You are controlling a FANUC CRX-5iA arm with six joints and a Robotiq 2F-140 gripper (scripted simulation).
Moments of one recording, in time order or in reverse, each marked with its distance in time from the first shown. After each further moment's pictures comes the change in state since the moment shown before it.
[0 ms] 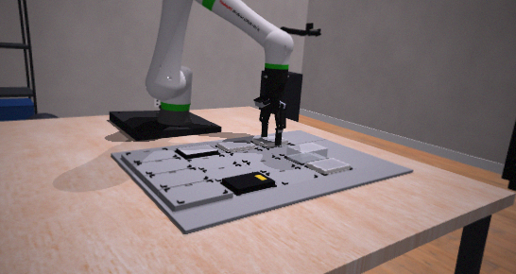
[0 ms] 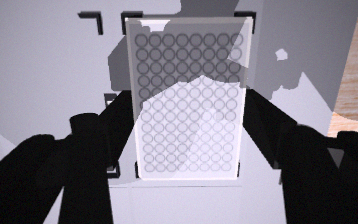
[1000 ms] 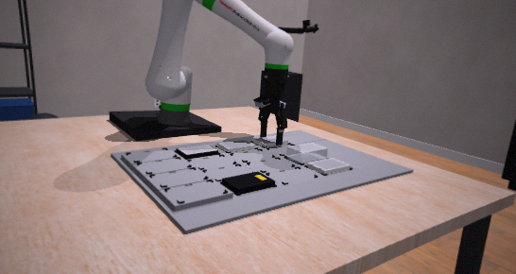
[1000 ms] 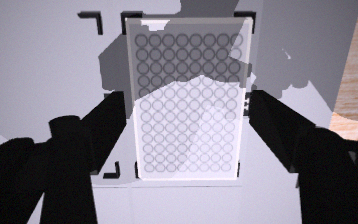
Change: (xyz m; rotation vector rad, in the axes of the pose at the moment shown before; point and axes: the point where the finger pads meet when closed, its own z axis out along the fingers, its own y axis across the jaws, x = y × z) arm 0.000 0.000 0.000 0.000 0.000 0.000
